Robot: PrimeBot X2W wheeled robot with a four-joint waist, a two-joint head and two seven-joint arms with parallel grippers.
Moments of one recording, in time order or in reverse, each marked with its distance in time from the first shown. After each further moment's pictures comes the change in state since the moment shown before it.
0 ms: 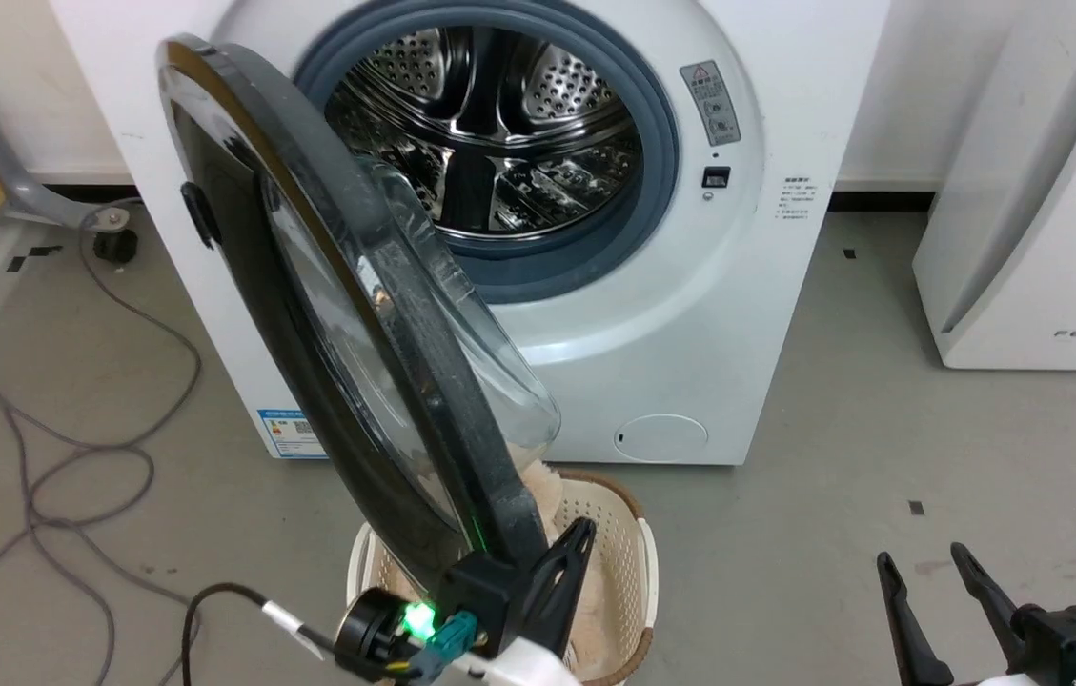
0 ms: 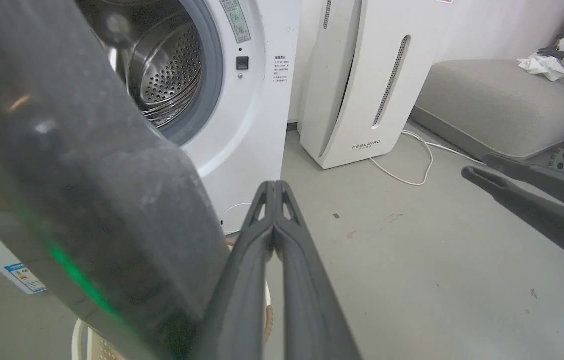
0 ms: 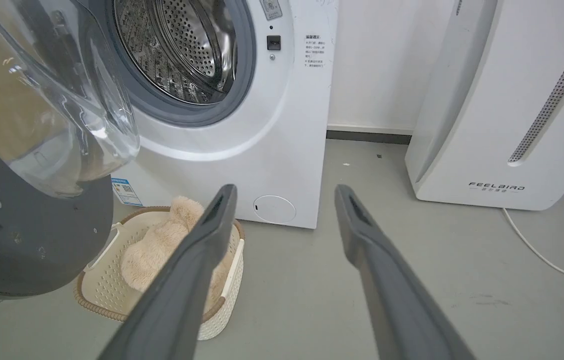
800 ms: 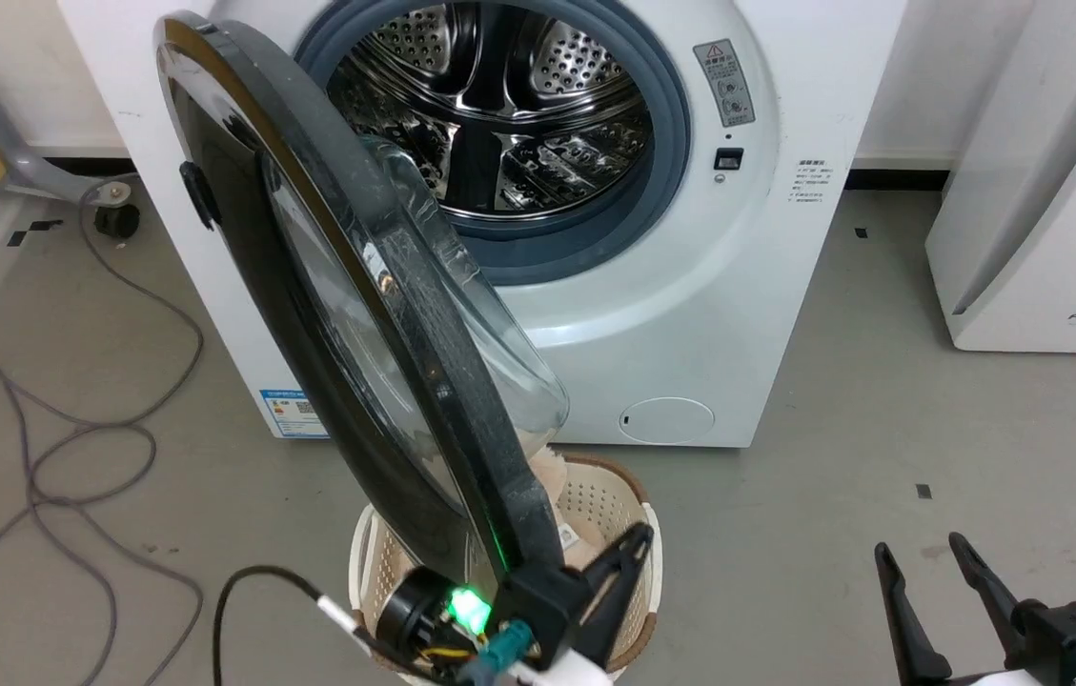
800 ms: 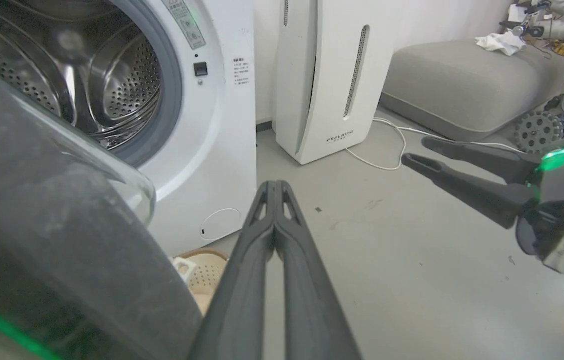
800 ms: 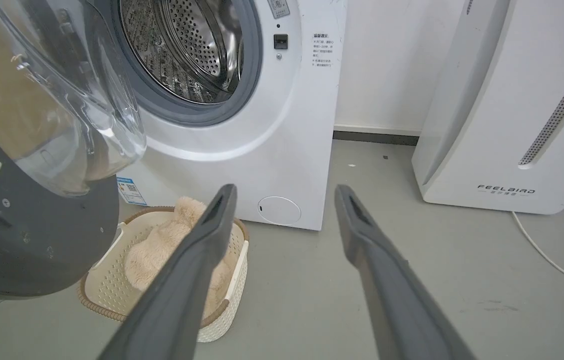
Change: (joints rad) left arm -0.011 -0.009 -0.053 -0.046 0.067 -0.105 0.028; right arm -0.003 0.000 0.006 -0.016 -0.001 0.000 -0.014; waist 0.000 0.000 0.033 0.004
